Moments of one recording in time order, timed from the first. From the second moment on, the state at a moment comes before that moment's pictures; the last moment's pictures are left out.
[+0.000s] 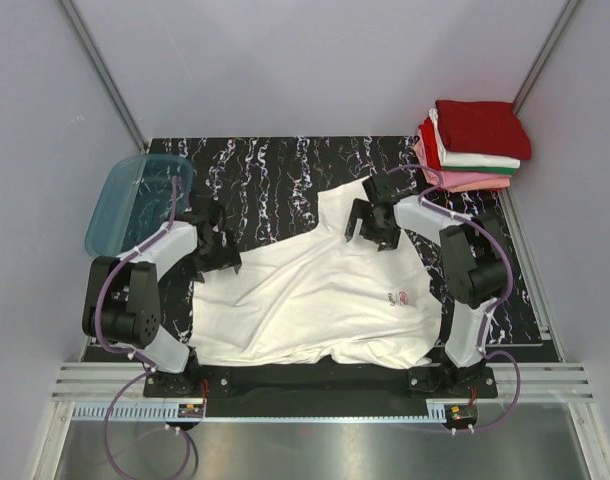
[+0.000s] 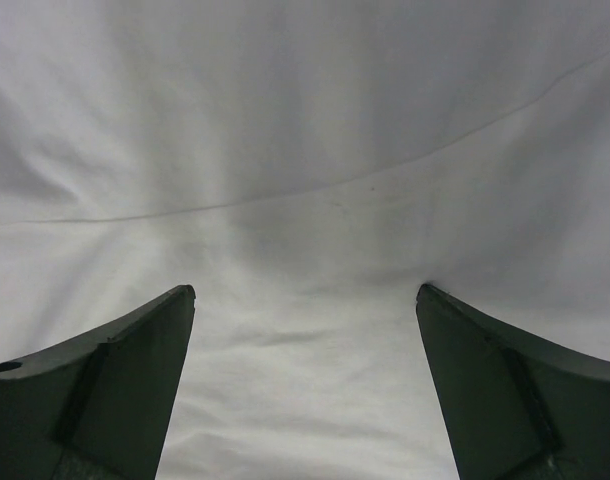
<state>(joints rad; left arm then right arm) -0.16 1.55 0.95 -0.73 -0.05 -0.46 0.40 1.89 1.25 -0.50 0.02 0.64</state>
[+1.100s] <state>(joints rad) -0.11 2.61 2.45 -0.91 -0.04 -0.42 0.13 2.73 2.61 -0.81 -0.11 0.67</state>
